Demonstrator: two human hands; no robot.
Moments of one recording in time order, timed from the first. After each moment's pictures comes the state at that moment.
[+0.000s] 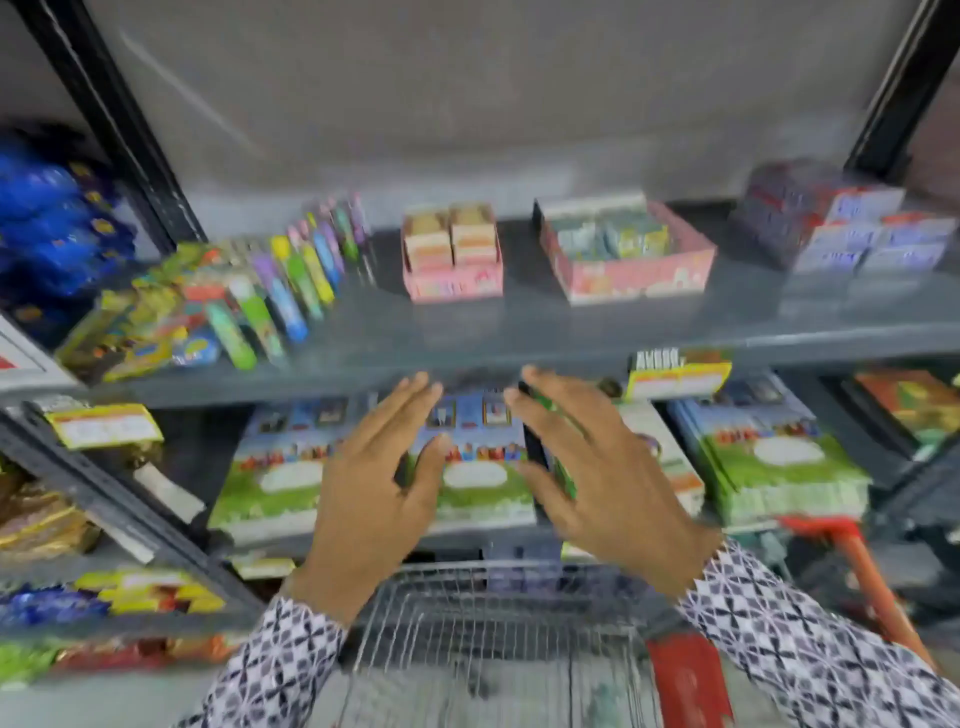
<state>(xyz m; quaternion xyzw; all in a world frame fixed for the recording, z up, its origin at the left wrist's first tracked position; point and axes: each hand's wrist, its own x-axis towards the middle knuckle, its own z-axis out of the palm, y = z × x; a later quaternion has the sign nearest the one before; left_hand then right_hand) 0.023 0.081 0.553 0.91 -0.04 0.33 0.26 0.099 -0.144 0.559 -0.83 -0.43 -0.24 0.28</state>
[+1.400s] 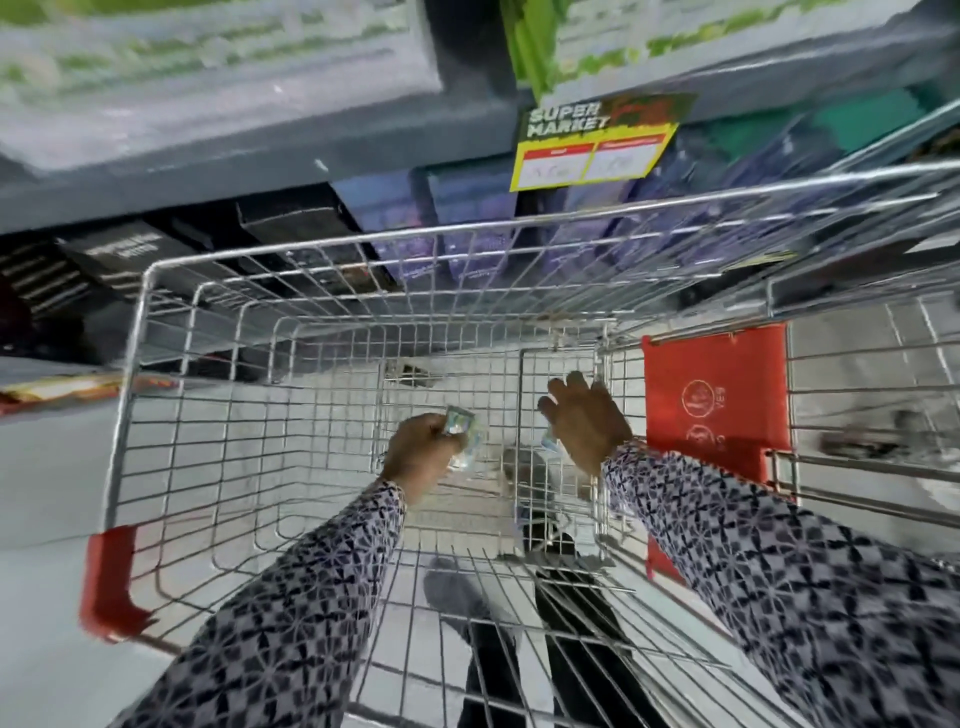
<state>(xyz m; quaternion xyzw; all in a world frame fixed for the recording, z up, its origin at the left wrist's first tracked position) -0.016 -0.002 -0.012 0.76 0.31 -0.29 0.49 0.054 -0.241 -0.045 -0.91 -0.32 0.26 -0.07</state>
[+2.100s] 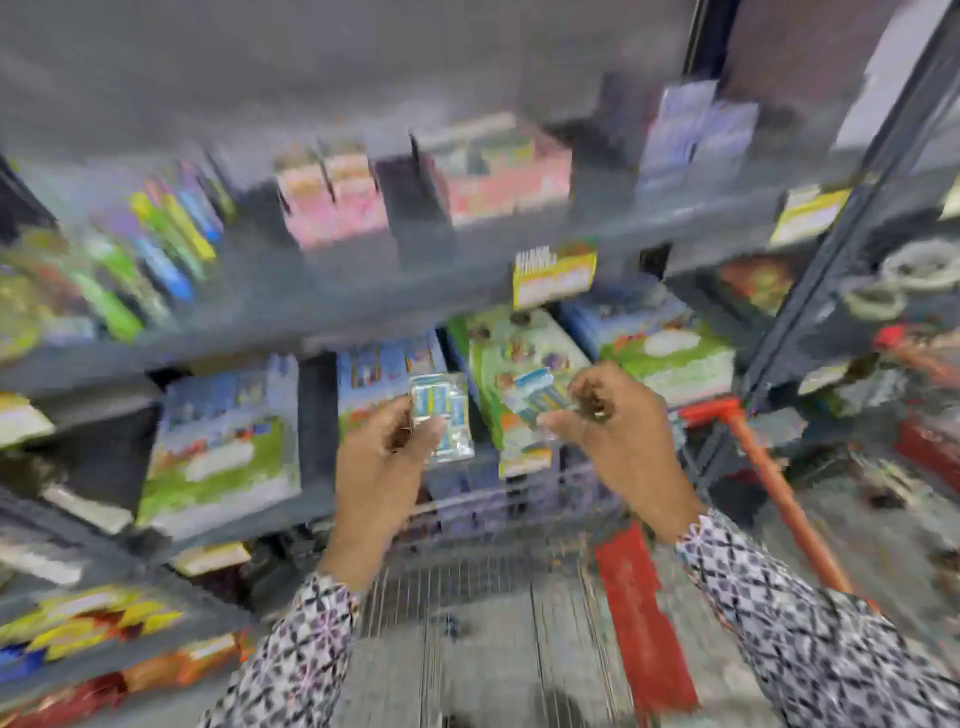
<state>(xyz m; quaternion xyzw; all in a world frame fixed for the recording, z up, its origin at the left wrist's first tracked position) 0.007 0.012 0.492 0.78 0.05 0.14 0.61 0.041 -0.230 0.501 -0.78 -0.08 -0.11 0.61</state>
